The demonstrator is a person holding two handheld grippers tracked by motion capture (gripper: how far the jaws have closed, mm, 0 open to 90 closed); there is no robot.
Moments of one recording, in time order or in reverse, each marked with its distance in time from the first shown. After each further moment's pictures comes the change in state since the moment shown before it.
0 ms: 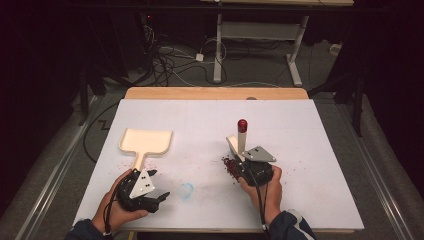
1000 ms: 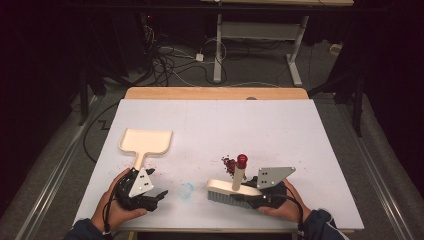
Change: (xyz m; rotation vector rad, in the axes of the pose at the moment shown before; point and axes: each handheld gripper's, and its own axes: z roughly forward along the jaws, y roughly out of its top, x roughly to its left) left arm 0.003 -0.002 0.000 0.010 0.026 0.003; right arm -0.029 -0.030 -0.031 -0.076 0.816 -0.394
